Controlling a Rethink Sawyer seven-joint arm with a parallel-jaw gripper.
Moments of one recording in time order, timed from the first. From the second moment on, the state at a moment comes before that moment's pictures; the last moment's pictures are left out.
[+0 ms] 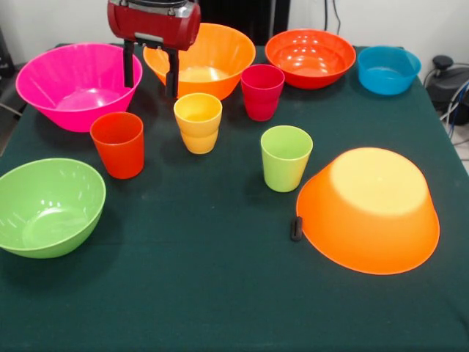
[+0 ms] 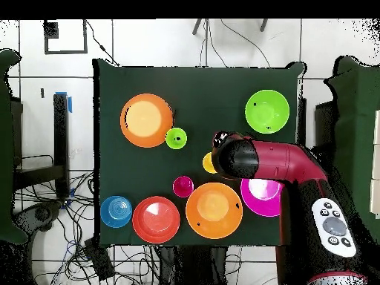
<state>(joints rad) -0.55 -0.74 0.21 1.67 -0.39 0.47 1.91</state>
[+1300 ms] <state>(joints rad) -0.55 -0.71 0.21 1.67 -0.39 0.46 1.91</state>
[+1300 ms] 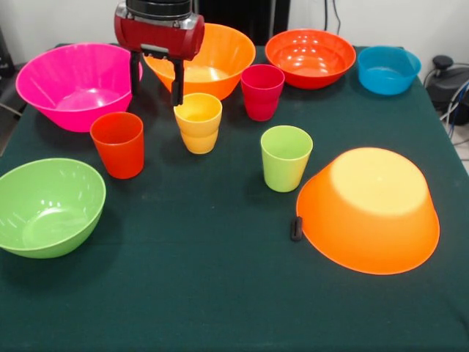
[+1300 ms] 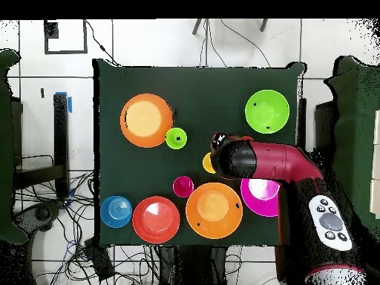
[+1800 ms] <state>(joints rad) -0.55 -0.77 0.21 1.67 -0.39 0.46 1.91</state>
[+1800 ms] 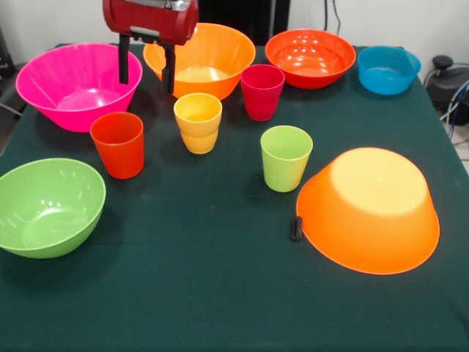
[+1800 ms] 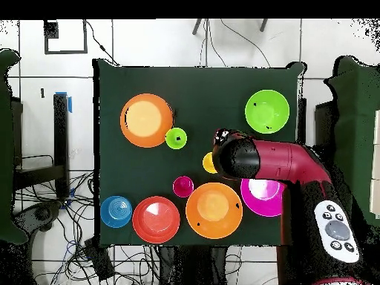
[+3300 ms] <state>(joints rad) -0.56 -0.79 0.19 1.67 -0.47 0.46 1.91</state>
